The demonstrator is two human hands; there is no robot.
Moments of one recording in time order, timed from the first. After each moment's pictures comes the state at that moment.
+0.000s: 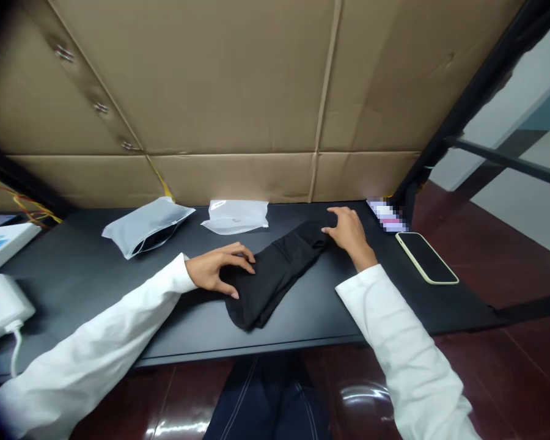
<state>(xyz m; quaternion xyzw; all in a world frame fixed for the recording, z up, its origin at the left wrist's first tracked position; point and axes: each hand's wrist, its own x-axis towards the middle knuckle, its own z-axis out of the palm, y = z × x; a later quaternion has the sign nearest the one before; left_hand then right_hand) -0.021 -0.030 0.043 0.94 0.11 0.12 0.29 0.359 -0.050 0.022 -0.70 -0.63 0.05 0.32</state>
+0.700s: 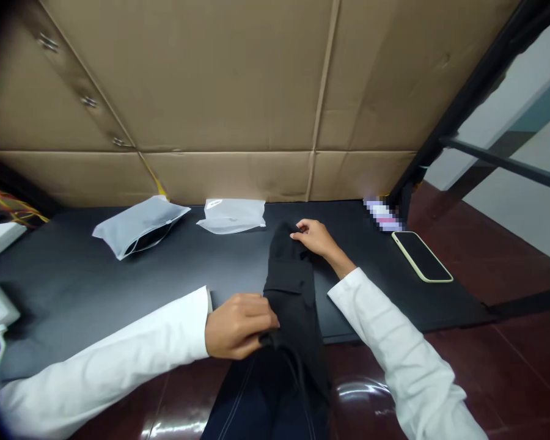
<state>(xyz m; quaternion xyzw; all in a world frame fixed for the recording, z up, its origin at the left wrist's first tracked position) 0.032 -0.139 0.012 0.94 0.03 0.24 0.22 0.292 -0.049 0.016 -0.63 -0.62 0.28 0.36</state>
